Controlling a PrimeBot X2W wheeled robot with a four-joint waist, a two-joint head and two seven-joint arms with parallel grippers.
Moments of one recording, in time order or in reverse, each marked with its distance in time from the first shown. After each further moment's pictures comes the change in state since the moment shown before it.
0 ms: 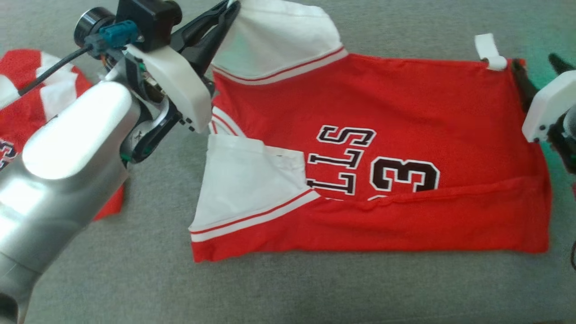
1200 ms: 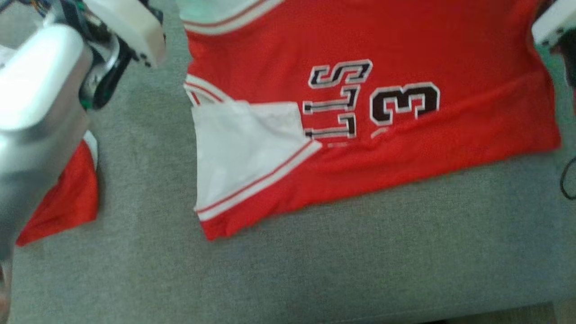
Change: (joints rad) left arm -0.136 -0.003 0.047 0.194 0.045 0.044 -0.100; right arm -0.326 0.058 0.062 0.178 0.187 0.000 -0.222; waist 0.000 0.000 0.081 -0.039
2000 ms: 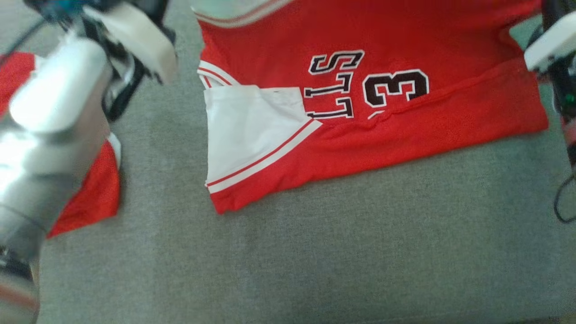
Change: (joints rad) left arm -0.027 -0.093 -0.044 0.223 0.033 -0.100 -0.155; right arm 0.027 0.007 0.043 0.091 0.133 0.000 -0.078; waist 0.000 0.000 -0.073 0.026
